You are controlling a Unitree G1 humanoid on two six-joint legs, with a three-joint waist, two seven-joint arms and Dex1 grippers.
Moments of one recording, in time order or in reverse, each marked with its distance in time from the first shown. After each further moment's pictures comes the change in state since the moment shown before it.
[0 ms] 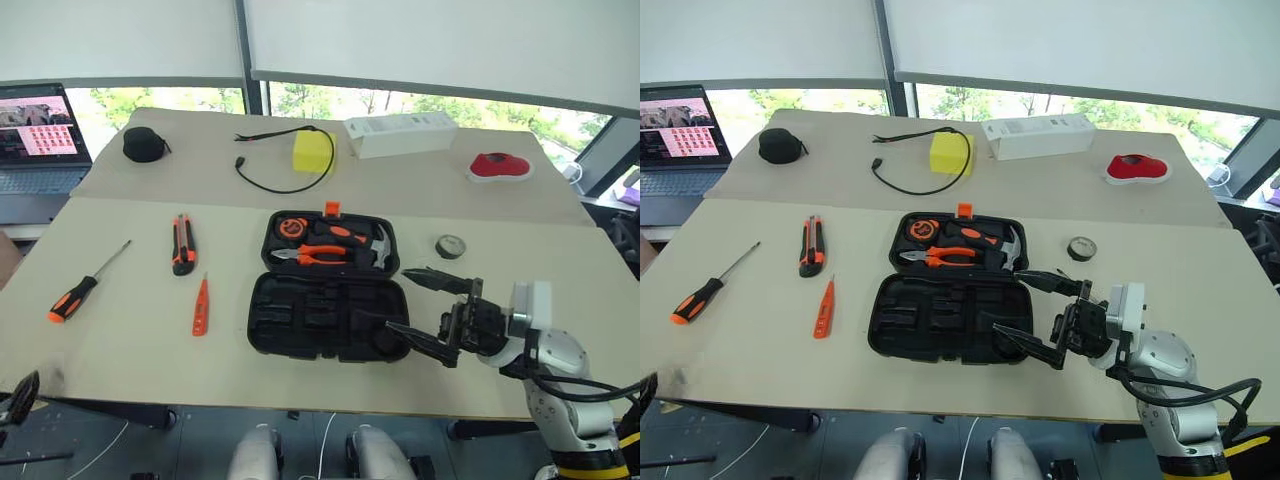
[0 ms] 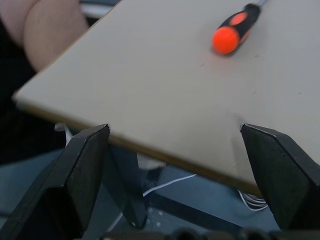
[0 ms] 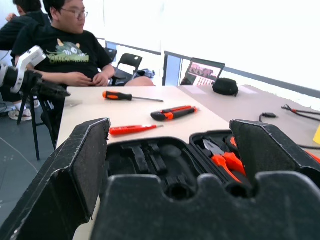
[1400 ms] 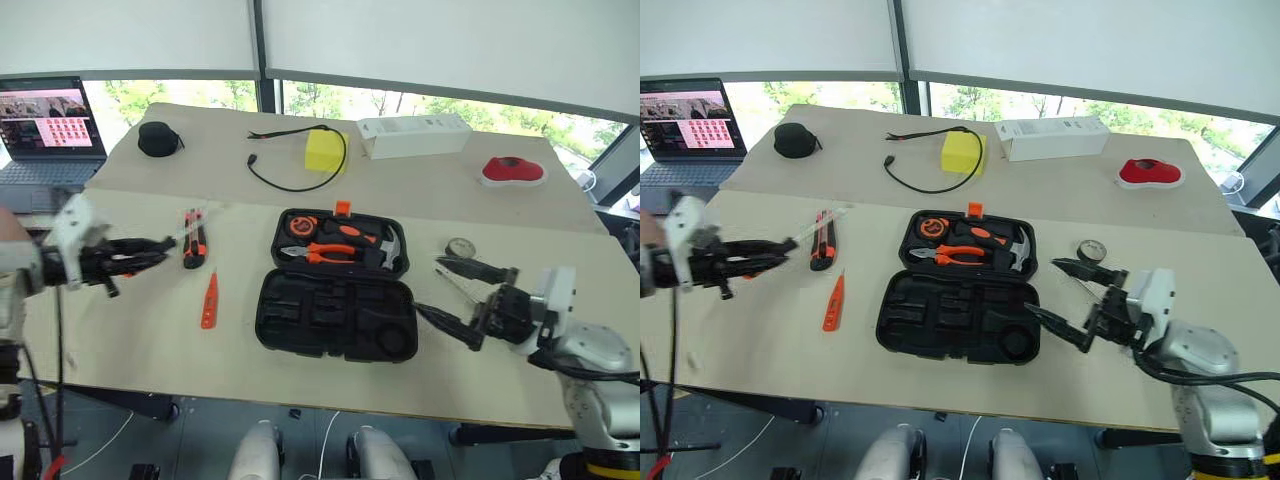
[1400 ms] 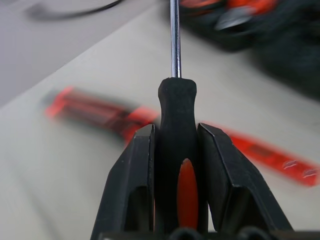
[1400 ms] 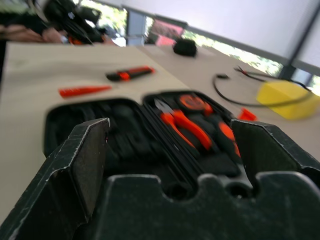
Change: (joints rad) left arm -1.054 0.473 -0.882 0.335 0.347 -0.133 -0.789; right arm 0.037 -0.150 -0.201 0.098 -0.088 0.038 -0.036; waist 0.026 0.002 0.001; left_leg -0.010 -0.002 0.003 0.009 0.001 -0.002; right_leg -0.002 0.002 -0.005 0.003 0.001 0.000
